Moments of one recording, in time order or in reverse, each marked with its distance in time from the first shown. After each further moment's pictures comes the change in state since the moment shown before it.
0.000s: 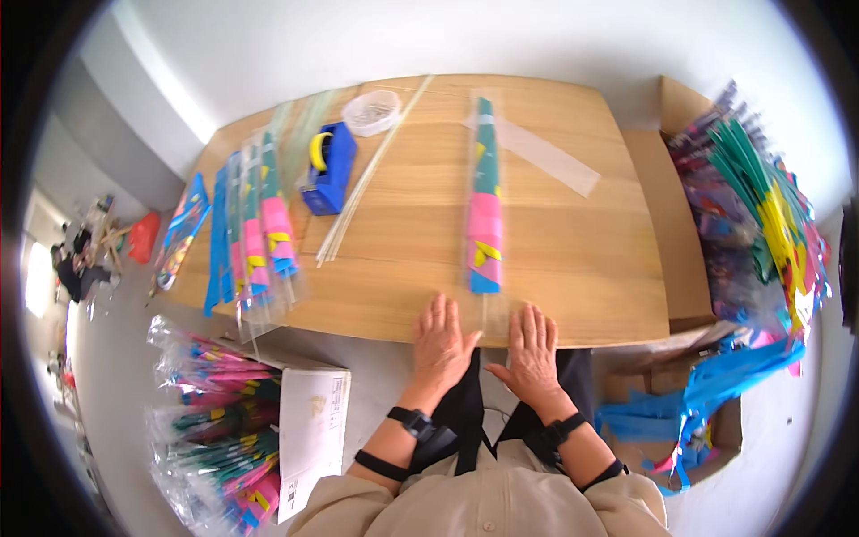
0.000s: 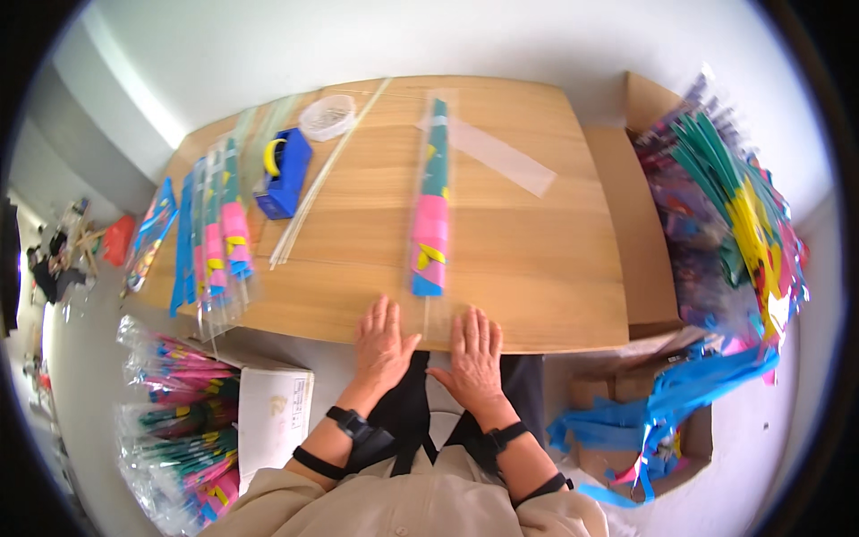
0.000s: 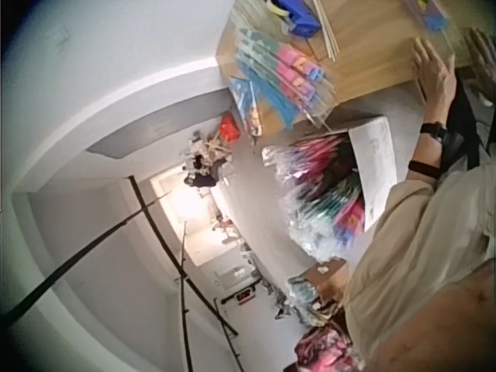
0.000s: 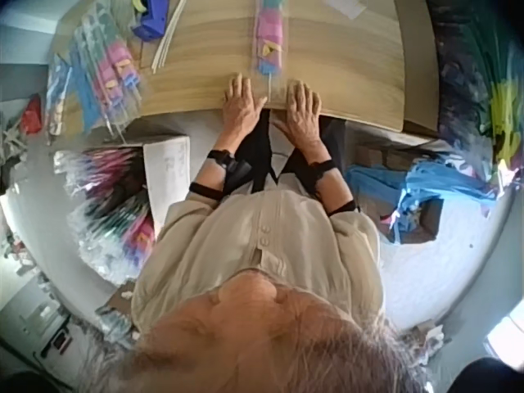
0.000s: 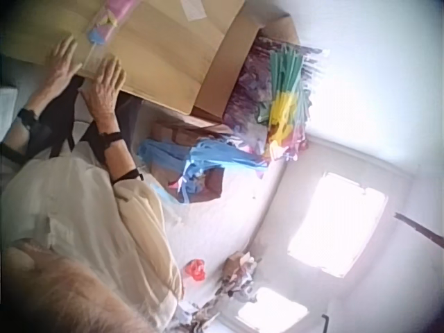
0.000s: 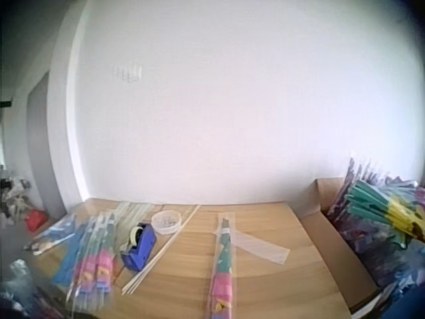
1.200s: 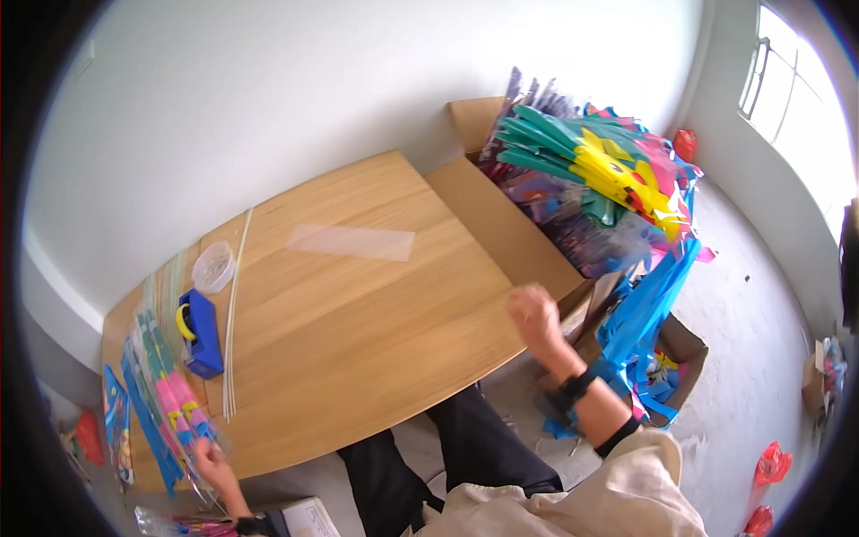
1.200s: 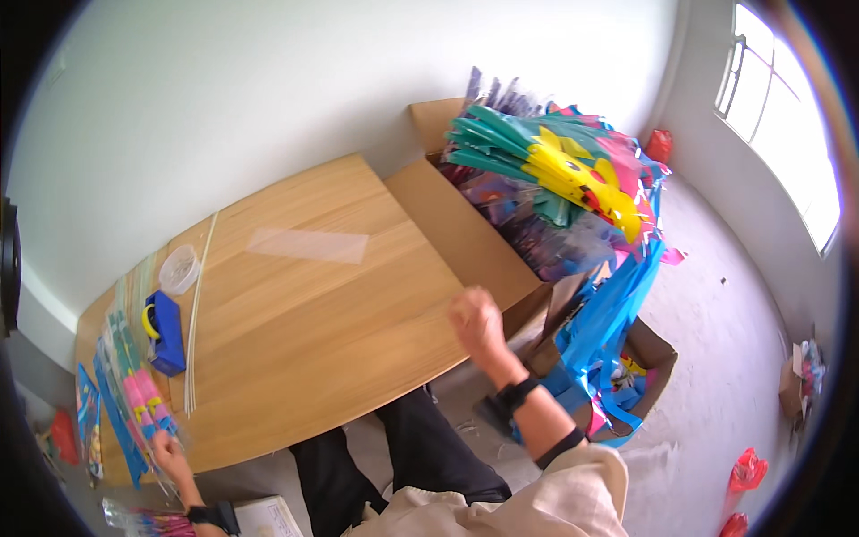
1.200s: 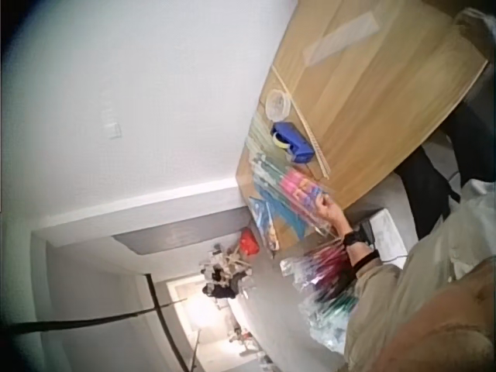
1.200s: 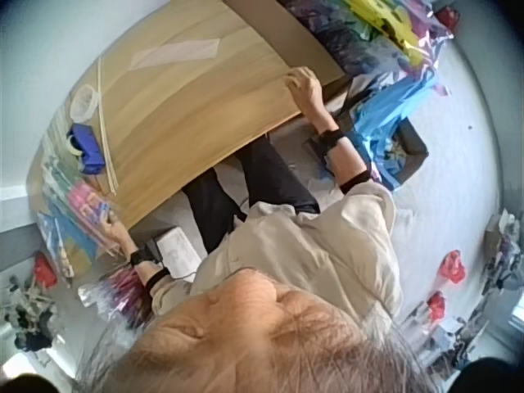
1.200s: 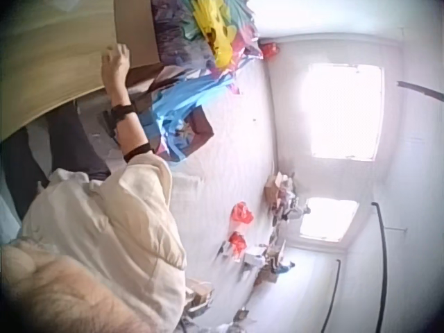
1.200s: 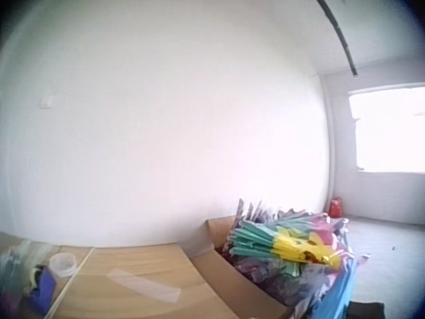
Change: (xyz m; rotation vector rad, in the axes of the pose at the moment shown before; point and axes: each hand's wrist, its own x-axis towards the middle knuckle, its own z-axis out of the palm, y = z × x) left_hand 0.014 -0.264 -0.101 -0.229 0.547 -0.205; right_hand -0.021 0.190 -0.131 0.167 0.730 0.313
